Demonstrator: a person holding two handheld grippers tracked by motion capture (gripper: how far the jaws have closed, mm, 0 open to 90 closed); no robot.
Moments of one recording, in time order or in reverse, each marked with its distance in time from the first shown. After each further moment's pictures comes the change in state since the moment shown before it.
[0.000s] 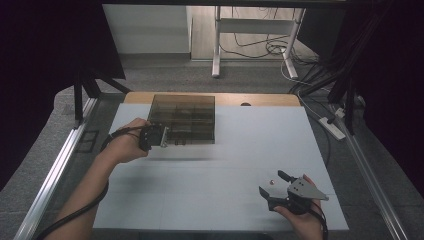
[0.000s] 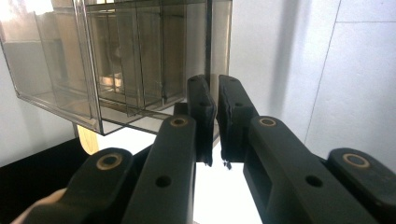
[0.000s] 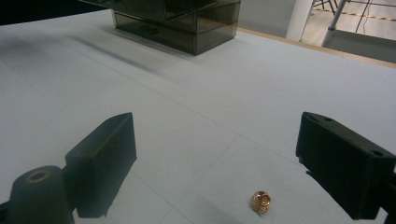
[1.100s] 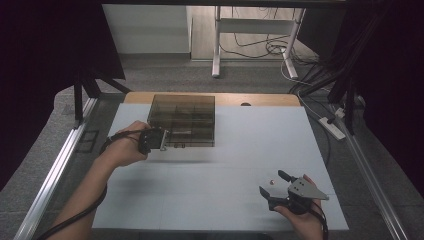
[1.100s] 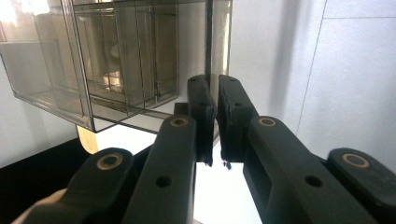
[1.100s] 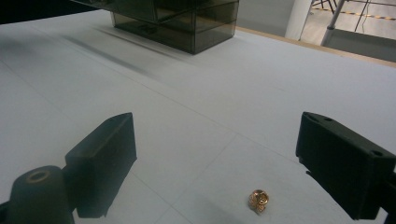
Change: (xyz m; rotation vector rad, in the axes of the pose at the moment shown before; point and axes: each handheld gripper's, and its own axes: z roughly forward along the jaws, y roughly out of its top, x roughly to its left) left arm -0.008 0.000 -0.003 0.006 0.006 0.011; right arm -0.001 -0.001 0.000 0.003 -0.003 -0.001
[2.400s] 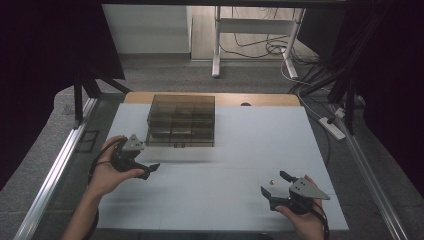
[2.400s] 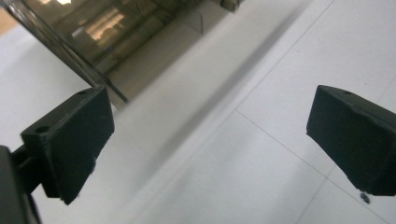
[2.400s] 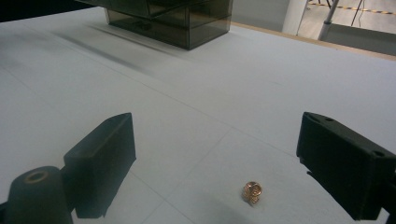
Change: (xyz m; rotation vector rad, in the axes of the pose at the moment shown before) left arm -0.069 -0.060 0.006 -0.546 -0.162 -0.838; right arm -0.004 -0.003 -0.001 0.010 -0.014 0.016
